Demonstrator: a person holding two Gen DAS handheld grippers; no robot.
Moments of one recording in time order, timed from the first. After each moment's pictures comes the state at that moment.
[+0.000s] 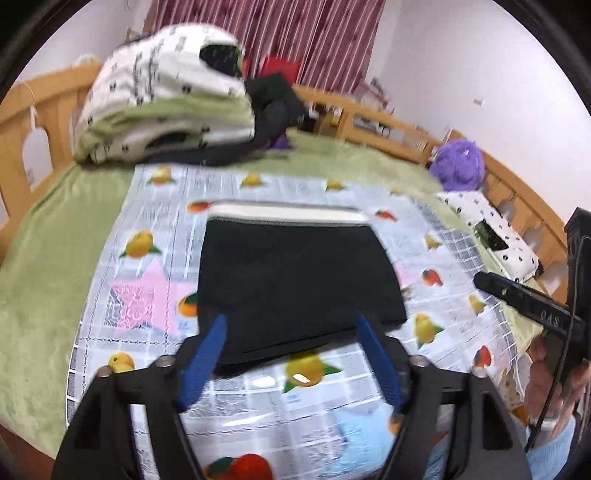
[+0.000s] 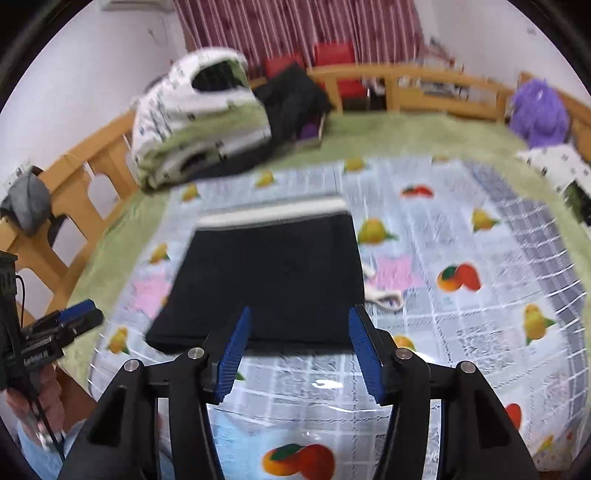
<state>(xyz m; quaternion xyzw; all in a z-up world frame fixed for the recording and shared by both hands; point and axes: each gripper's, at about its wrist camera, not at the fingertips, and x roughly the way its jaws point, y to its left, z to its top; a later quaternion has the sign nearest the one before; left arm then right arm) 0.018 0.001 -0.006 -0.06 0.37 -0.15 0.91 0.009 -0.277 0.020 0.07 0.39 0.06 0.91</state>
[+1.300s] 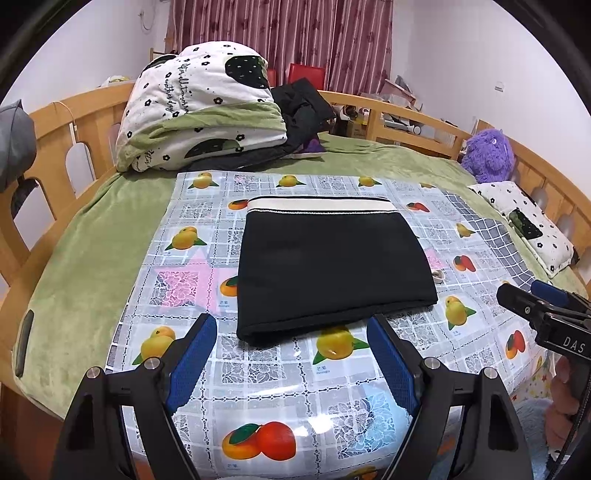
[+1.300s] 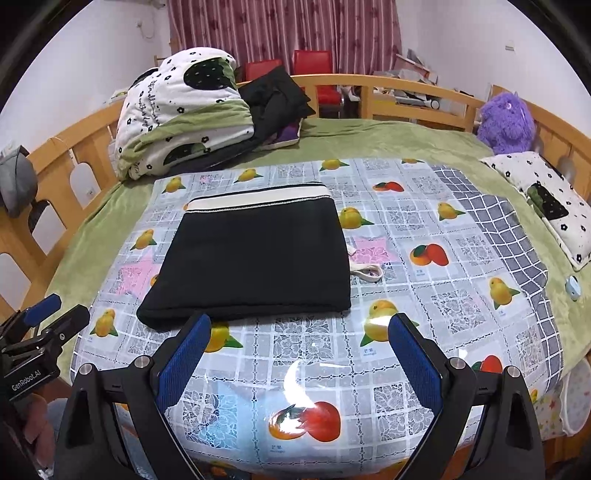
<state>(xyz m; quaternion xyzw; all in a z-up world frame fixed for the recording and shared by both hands) -0.029 -0.003 -0.011 -0.01 0.37 -0.07 0.93 -0.035 -0.246 0.009 0.04 0.41 -0.02 0.91</state>
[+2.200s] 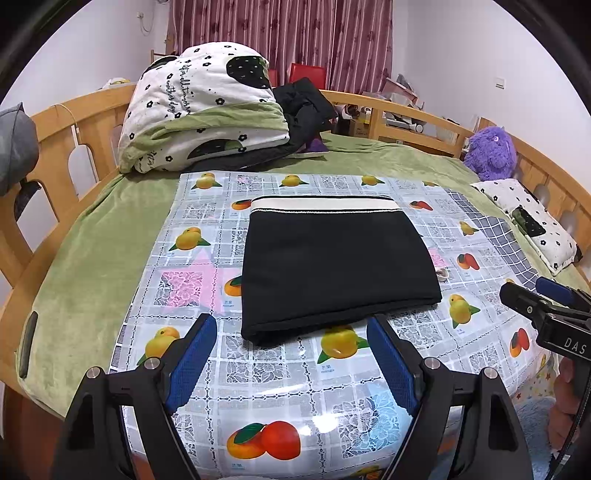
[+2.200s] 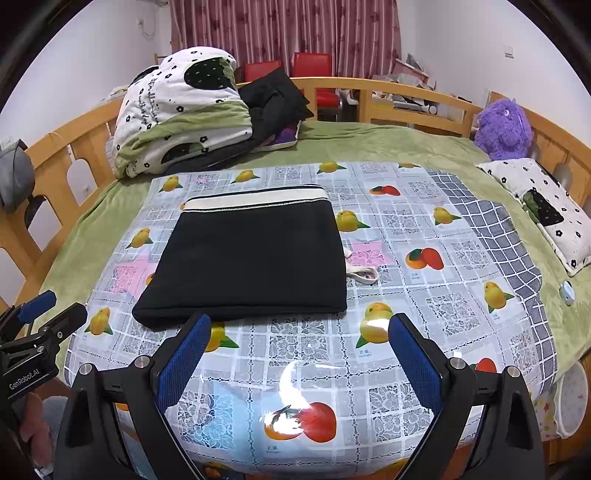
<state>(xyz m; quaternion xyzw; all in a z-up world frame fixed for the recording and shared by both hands) -0.029 -0.001 -0.012 -0.01 0.37 -0.06 0.93 -0.036 -0.242 0.010 0.03 0.40 -0.02 0.91</state>
